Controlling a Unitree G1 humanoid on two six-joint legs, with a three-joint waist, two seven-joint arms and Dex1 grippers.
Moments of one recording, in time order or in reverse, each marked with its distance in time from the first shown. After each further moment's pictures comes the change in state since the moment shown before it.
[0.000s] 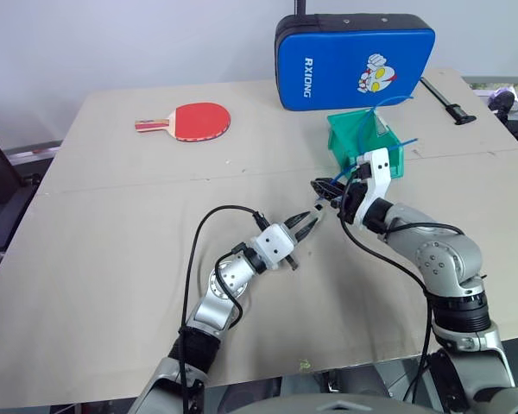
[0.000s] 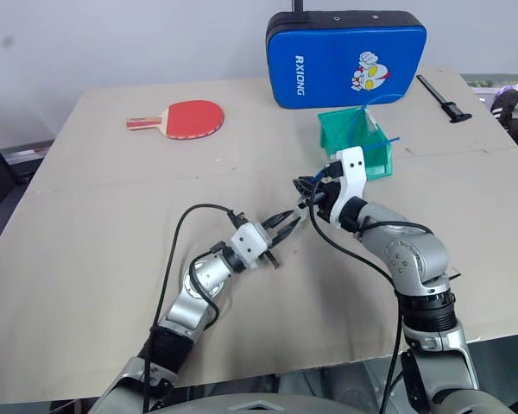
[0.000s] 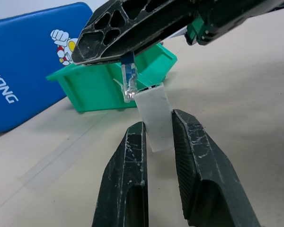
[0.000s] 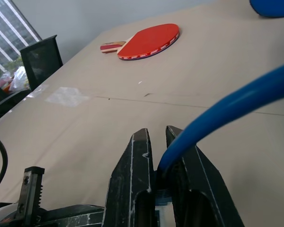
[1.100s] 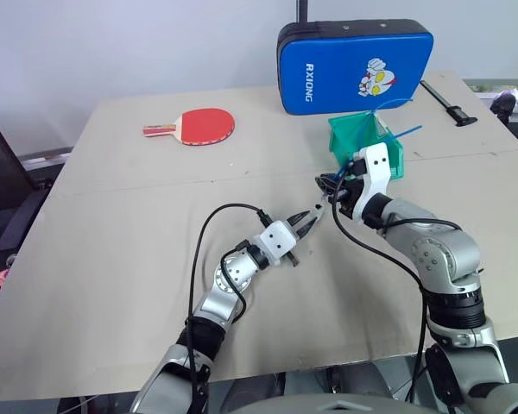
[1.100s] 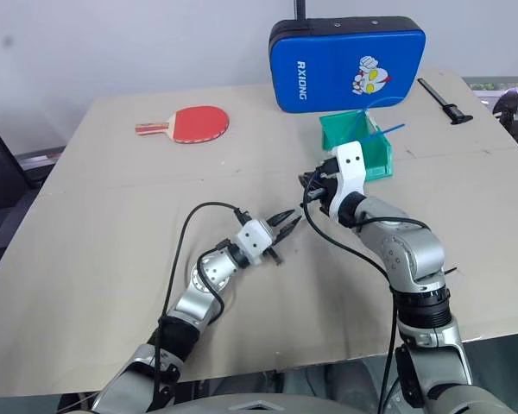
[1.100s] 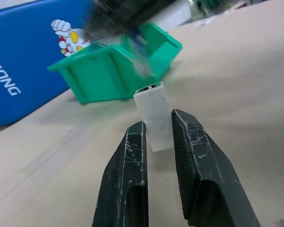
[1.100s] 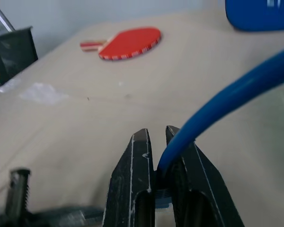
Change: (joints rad) left arm -0.076 -0.033 0.005 0.171 0.017 -0.052 0.015; right arm -0.045 0.028 0.011 -0.017 -0.154 0.028 -0.024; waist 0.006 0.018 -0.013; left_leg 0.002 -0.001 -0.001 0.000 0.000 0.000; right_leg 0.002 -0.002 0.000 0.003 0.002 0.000
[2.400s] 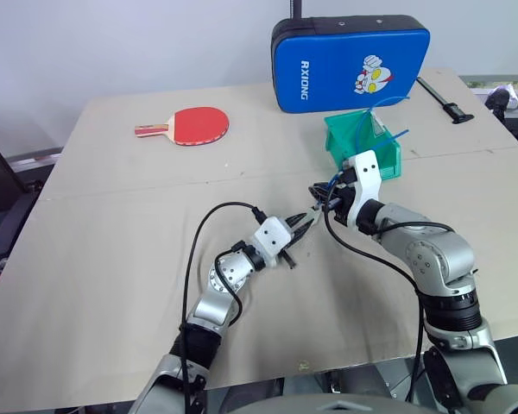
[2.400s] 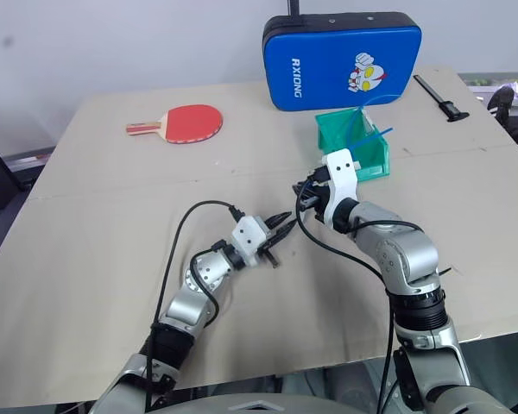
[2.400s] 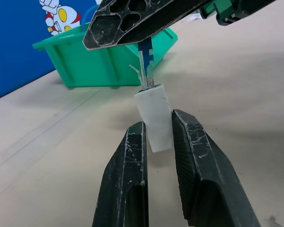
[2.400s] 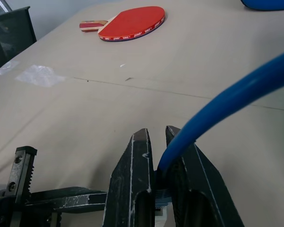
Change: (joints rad) left arm 0.059 0.031 0.017 -0.165 -0.049 0.180 -0.069; right arm 0.023 0.009 0.038 -0.004 -0.034 0.053 0.027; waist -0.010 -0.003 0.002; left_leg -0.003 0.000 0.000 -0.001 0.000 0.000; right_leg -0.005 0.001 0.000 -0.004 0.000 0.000
